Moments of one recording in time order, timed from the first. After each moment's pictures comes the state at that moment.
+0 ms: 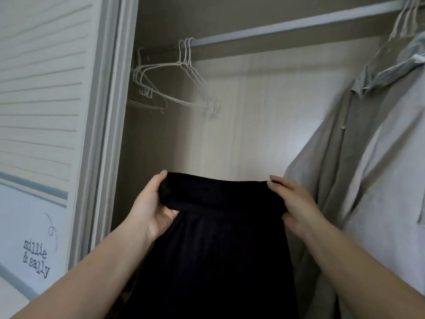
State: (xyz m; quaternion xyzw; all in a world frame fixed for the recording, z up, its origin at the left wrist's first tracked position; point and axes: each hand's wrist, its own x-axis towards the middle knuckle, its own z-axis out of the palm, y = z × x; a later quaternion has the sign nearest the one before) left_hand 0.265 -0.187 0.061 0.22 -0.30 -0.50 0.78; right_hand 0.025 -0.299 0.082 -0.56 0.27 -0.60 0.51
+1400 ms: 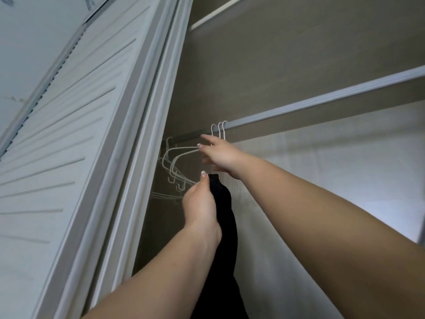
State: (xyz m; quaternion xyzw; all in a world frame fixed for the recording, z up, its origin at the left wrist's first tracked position) left_hand 0.363 -0.357 0.268 0.22 -0.35 -0.23 0.88; right_hand 0.319 -0.373 0.374 -0.85 0.13 -0.48 0.16
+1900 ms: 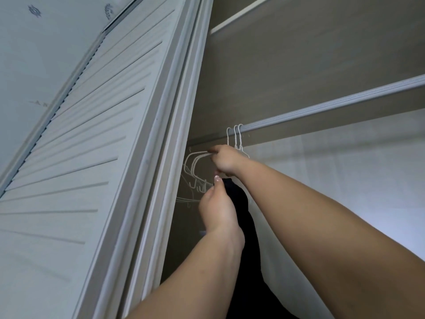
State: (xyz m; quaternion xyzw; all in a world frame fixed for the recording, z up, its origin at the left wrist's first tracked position) left_hand 0.368 -0.354 0.269 0.19 -0.32 -0.21 0.90; right_hand 0.355 -0.374 0.386 -0.86 0.21 -0.46 0.01
